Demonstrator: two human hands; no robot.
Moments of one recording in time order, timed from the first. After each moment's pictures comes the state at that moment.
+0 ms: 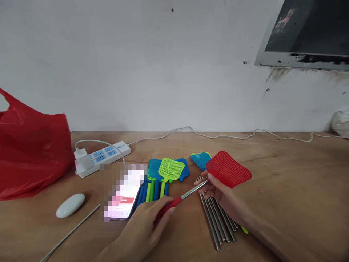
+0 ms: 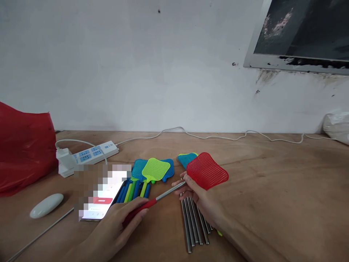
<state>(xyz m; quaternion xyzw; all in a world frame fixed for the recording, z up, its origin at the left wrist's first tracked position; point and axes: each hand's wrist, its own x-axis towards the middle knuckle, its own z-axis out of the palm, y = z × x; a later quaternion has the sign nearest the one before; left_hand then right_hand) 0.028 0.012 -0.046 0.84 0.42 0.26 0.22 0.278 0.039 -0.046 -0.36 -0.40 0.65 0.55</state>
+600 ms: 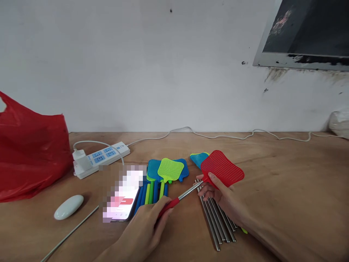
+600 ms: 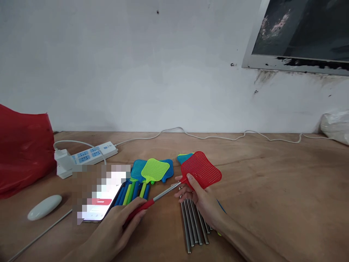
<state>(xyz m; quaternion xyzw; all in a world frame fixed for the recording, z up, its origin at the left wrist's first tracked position) 0.027 0.011 -0.054 0.85 0.42 0.26 0.19 0.276 0.041 -0.055 -0.37 -0.40 0.63 0.56</state>
